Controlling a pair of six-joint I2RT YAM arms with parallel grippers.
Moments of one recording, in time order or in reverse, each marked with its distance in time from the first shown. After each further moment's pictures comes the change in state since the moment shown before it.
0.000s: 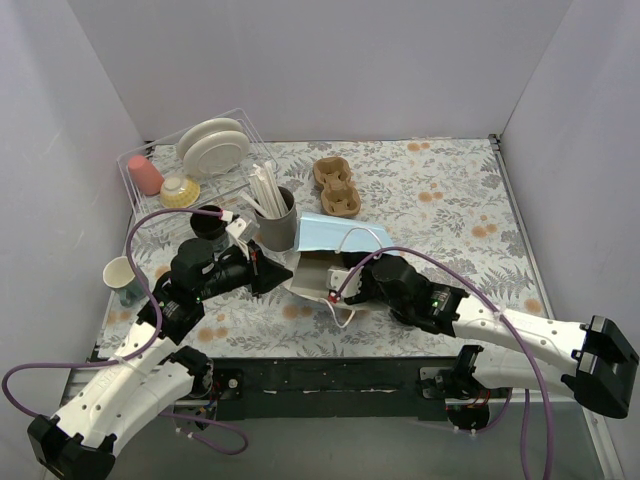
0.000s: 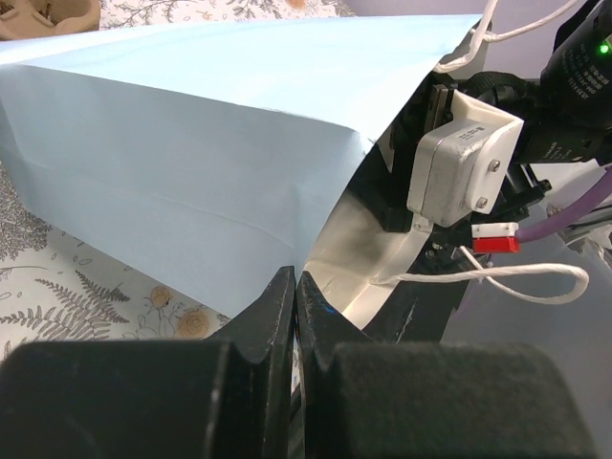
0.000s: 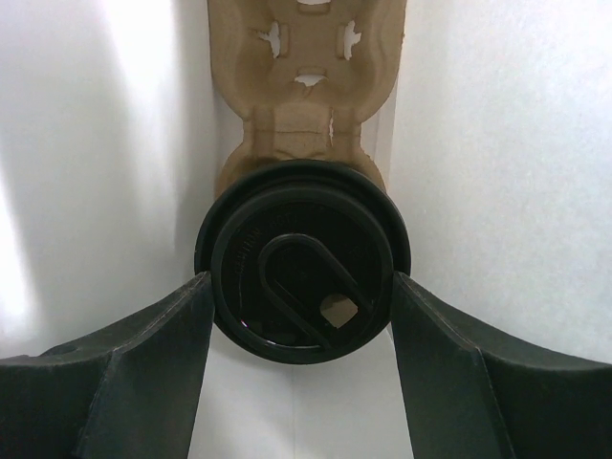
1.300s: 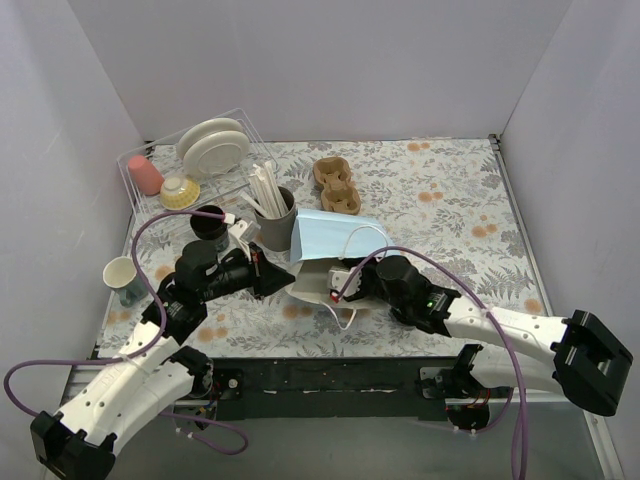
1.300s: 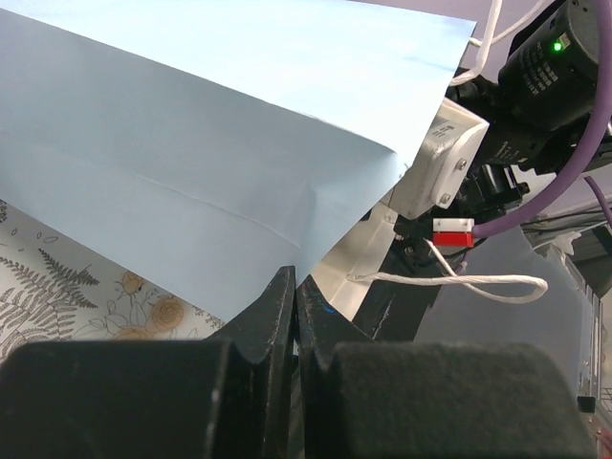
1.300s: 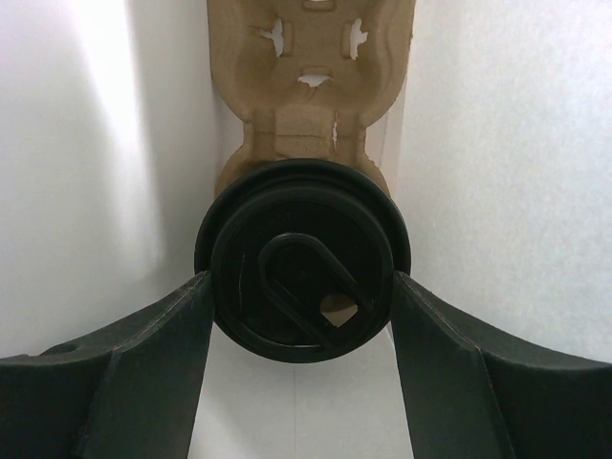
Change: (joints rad) left arm 0.000 0.006 -0.045 0.031 0.019 -0.091; right arm -0.068 0.062 -0.105 0.261 -0.077 -0.098
